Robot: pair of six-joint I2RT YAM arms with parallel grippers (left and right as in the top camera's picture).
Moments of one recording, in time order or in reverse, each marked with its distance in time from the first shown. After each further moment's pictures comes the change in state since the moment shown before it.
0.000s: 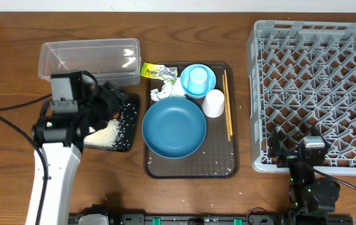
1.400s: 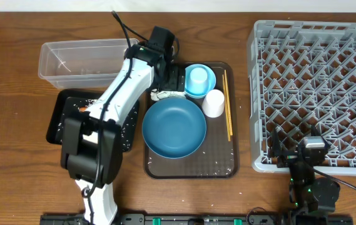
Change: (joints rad) left arm -0.377 0.826 0.576 -0.130 -0.298 0.523; right arm 0.000 0.000 0.000 0.000 0.000 0.000
